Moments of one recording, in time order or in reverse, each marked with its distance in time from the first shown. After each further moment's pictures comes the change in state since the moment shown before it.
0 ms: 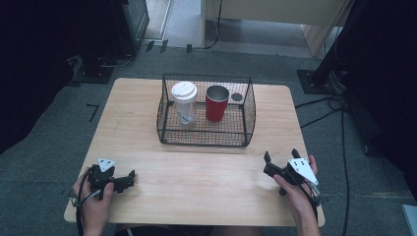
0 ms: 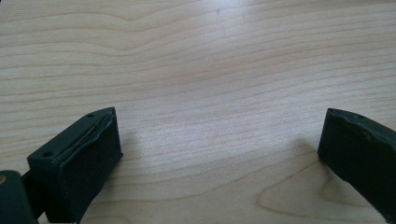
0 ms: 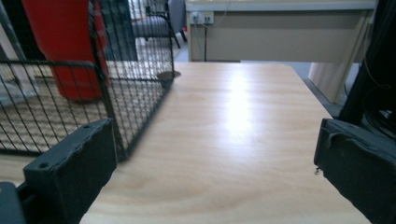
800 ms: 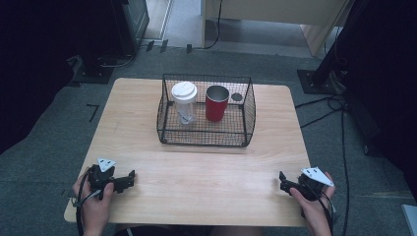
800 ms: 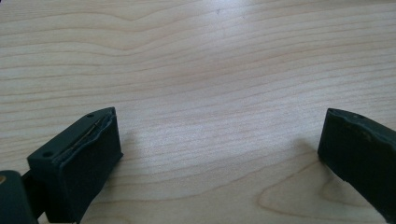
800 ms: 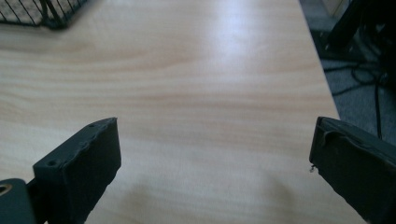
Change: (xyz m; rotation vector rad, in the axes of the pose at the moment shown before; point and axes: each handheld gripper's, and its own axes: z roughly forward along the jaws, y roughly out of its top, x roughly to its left) left arm 0.000 0.000 0.000 0.000 0.000 0.000; right arm -0.047 -0.014 -0.031 0.413 -0.033 -0.048
